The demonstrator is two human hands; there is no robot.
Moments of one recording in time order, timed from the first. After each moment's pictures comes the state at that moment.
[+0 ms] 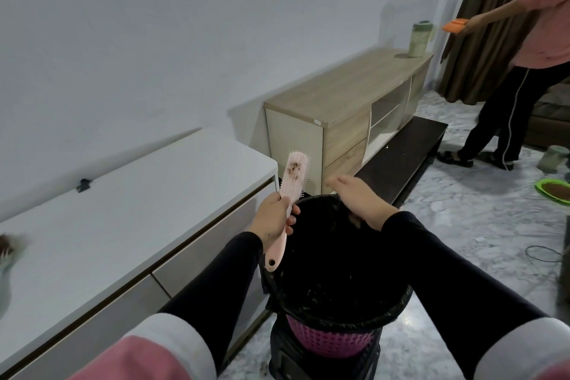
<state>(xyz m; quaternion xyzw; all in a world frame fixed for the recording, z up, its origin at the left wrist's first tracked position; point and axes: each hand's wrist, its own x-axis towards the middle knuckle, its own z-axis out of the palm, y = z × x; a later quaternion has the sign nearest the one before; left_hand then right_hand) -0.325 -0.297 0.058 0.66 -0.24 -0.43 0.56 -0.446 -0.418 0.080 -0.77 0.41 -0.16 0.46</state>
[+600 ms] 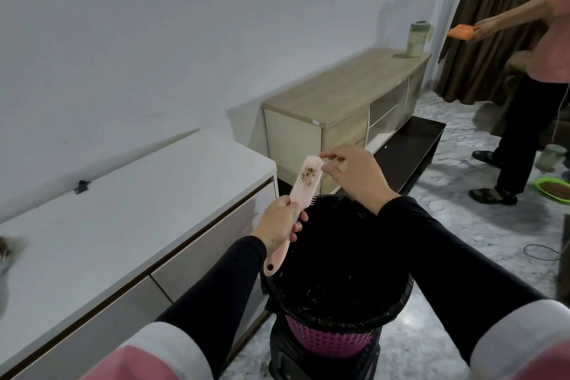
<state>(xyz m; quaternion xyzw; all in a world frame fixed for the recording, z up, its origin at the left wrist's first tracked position) -0.339 -0.298 0.058 0.67 -0.28 -0.43 0.53 -0.446 -0.434 0.099 -0.87 0.29 -0.30 0.25</state>
